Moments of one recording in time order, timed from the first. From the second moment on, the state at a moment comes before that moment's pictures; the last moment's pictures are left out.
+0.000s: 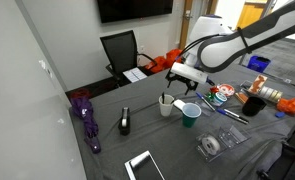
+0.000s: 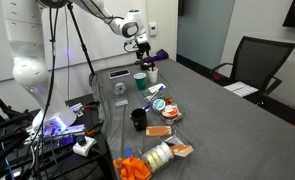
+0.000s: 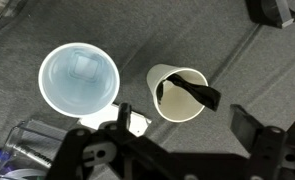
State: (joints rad) arm 0.21 0.34 0.09 -1.96 0.07 2.53 1.21
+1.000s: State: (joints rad) arm 0.25 0.51 0.04 -1.88 0.03 2.53 1.24
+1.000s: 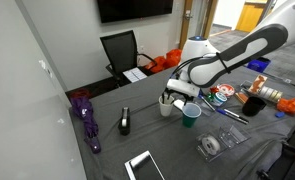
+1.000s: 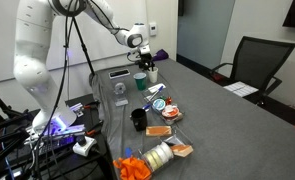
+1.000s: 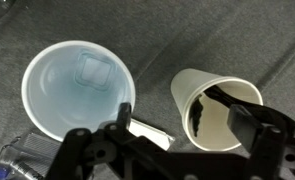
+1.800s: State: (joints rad) arm 0.25 0.56 0.02 -1.87 0.03 2.64 1.24
